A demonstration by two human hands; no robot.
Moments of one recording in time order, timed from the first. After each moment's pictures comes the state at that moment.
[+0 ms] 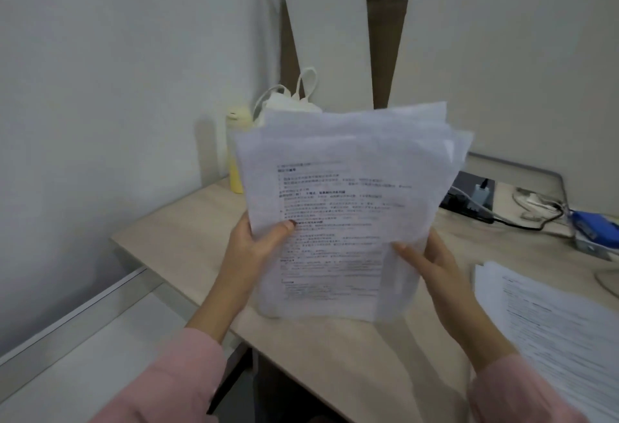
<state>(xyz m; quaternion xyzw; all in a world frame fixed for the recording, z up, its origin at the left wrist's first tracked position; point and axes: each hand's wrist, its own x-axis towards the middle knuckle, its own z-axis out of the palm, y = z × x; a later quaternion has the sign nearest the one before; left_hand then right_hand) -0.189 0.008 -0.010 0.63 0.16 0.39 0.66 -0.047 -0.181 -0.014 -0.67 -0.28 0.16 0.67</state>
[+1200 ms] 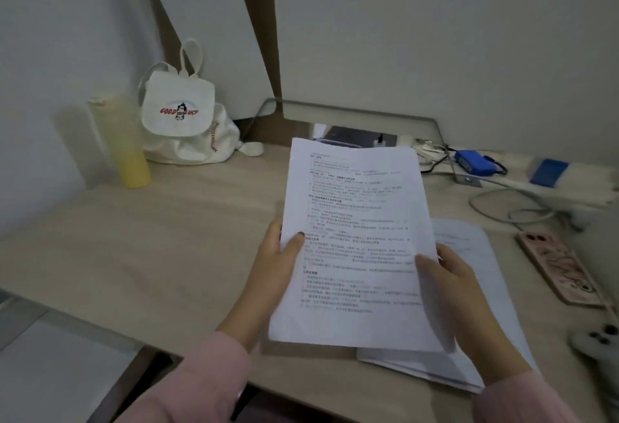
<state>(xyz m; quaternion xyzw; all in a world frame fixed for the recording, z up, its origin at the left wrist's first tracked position) -0.106 -0.132 -0.045 0.69 0.17 0.17 0.68 -0.046 -0.339 -0.032 -0.76 -0.04 0.09 0.65</state>
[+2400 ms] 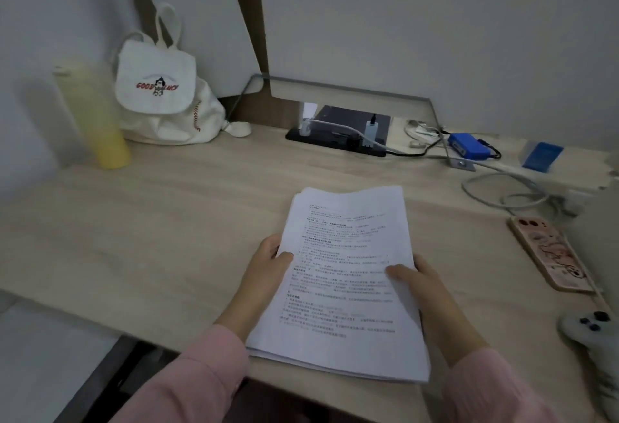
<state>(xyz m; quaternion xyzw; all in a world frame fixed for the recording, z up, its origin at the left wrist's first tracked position) -0.087 -0.129 -0.098 0.70 0.25 0.06 0.67 -0.018 -0.337 -0.093 -0.69 0.04 0.22 0.69</state>
